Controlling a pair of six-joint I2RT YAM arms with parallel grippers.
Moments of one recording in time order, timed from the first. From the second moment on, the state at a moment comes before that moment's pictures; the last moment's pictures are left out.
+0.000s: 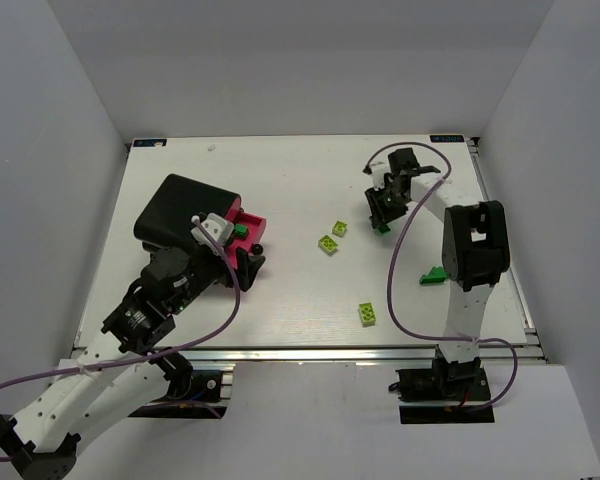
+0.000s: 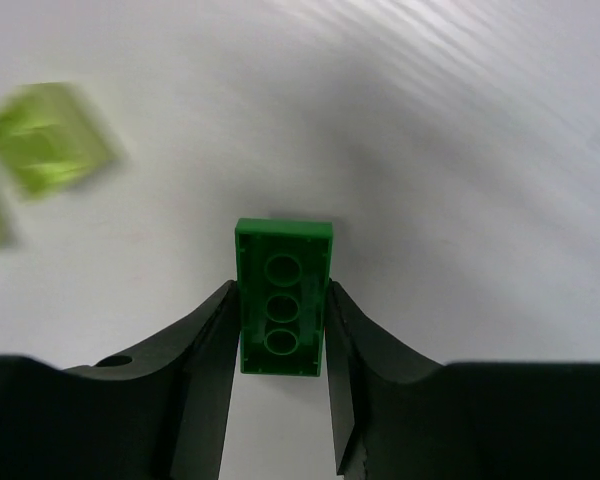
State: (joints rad) left arm -0.70 0.61 0.73 -0.28 -0.05 -0.09; right arm 0.21 2.05 1.52 -0.64 -0.23 -0.29
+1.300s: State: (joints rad) left arm -0.70 0.10 0.59 -0.18 -0.63 -0.07; right arm 1.15 1.90 1.58 -0.35 -0.05 -1.22
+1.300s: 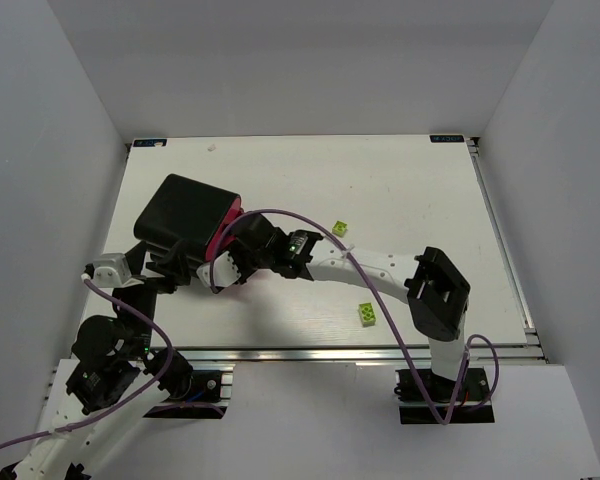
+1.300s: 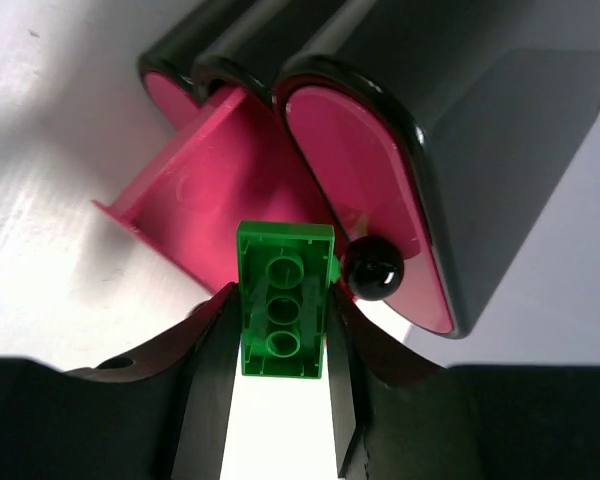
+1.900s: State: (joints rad) left arm -0.70 0.10 0.59 -0.18 -0.65 -0.08; right arm 1.15 1.92 1.57 -0.27 0.04 -1.26
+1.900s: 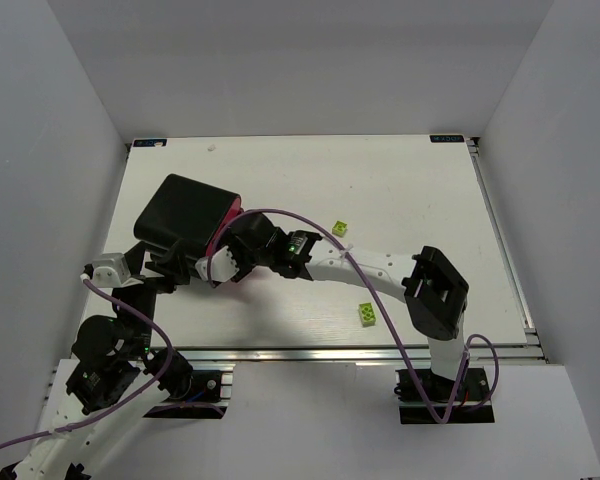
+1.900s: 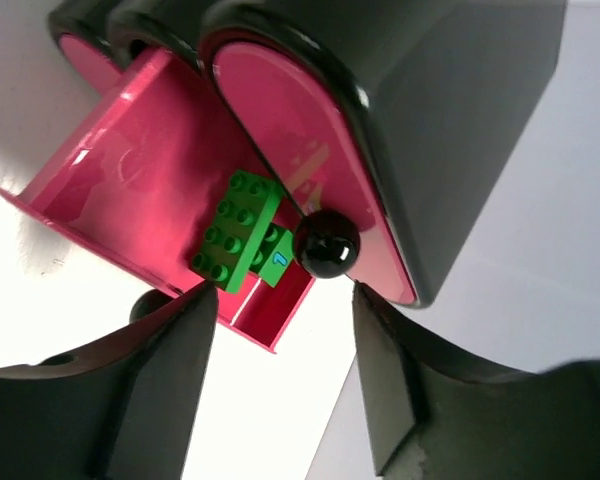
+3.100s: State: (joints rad) left arm -0.70 0.76 0.72 -0.18 0.44 -0.10; right arm 0.11 1.17 1.06 -1.08 -0.43 -1.00
